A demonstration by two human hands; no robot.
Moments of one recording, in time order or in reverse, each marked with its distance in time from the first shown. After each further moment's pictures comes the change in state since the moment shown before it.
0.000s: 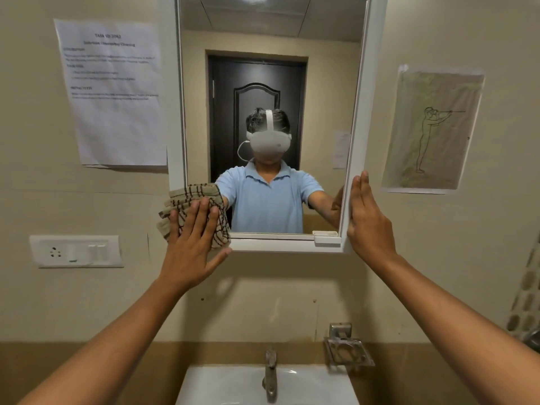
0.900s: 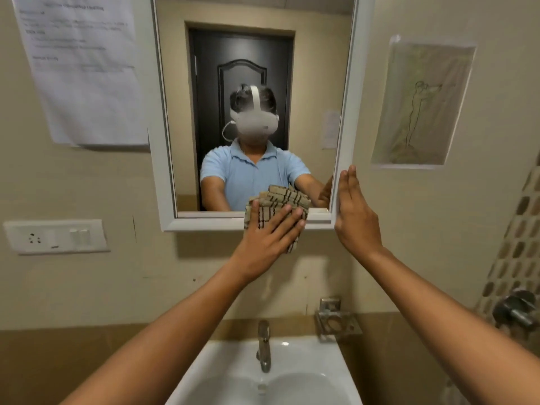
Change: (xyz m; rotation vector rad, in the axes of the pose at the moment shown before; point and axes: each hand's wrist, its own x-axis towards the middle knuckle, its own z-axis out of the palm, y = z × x) left_hand 0.029 0.139 0.006 -0.026 0.114 0.462; right_hand -0.027 0.000 0.015 0.010 -0.099 0.041
